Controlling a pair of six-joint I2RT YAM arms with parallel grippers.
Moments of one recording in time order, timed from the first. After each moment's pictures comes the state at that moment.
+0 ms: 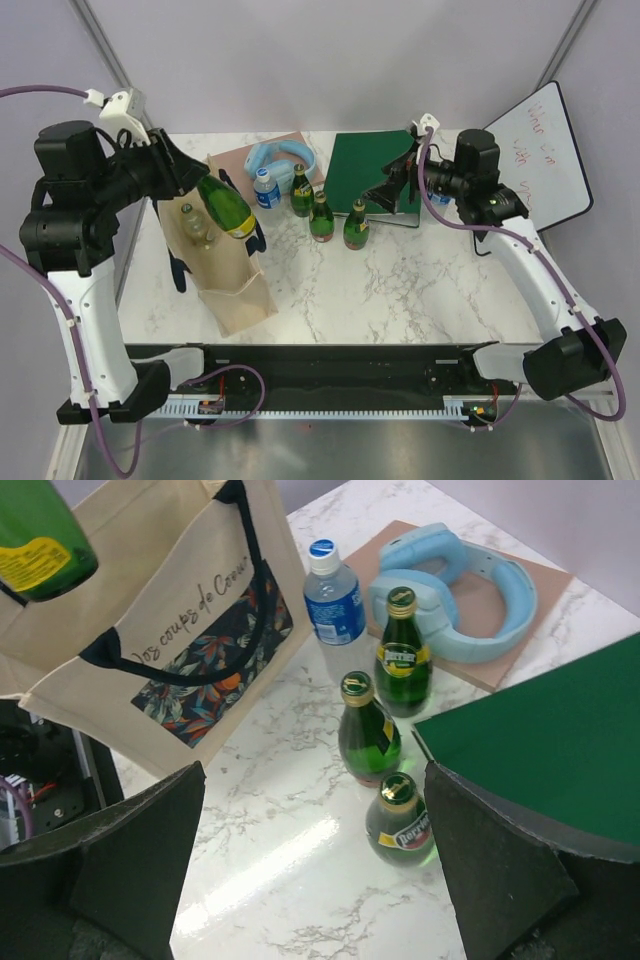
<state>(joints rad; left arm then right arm) 0.06 1.20 2.02 -1.19 0.44 -0.22 0.30 1.29 1.28 -0.25 -0.77 0.01</state>
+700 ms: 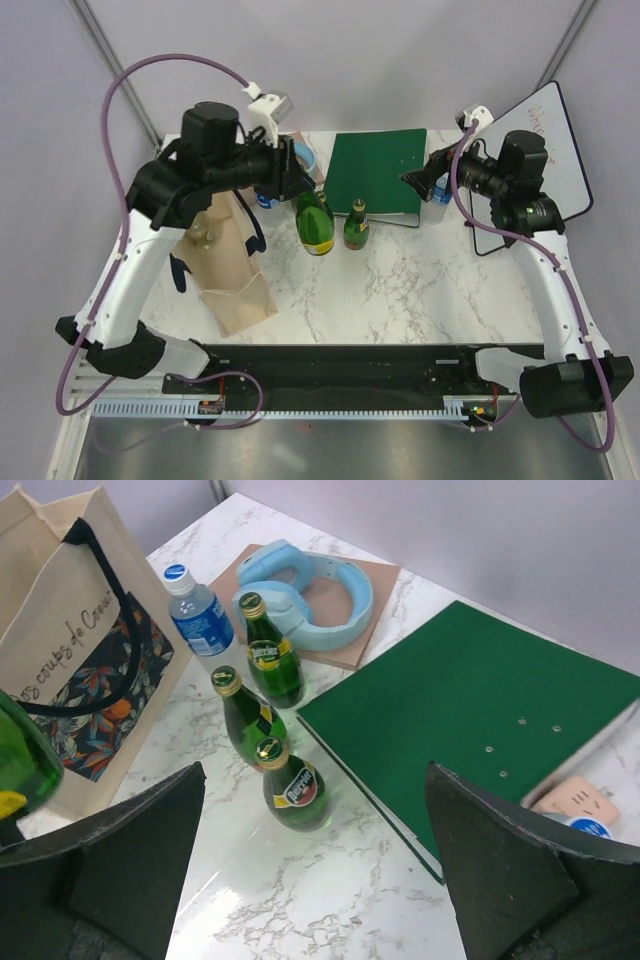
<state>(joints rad) -0.58 1.39 1.99 -1.02 0.32 -0.23 0.09 1.19 1.28 -0.33 -0.67 -0.01</state>
